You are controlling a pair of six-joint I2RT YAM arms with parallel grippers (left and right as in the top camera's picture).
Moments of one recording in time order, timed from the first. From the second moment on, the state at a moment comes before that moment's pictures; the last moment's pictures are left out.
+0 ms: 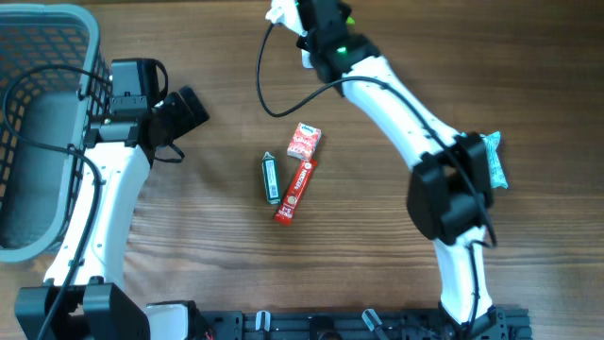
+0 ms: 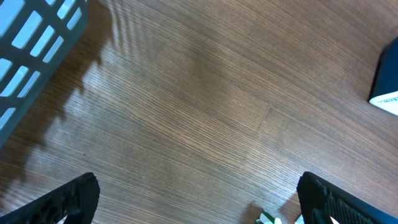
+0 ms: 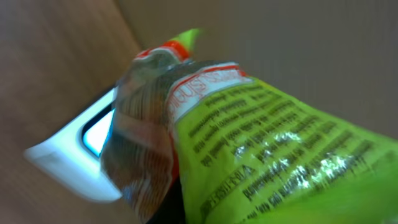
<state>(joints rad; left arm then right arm) 0.03 1.49 1.18 -0.71 -0.03 -0.50 0.51 2.22 2.00 -0.38 0.40 -0.83</state>
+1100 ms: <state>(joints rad) 0.03 1.49 1.18 -0.71 -0.03 -0.50 0.04 1.85 1.48 -1.01 -0.28 -0.05</state>
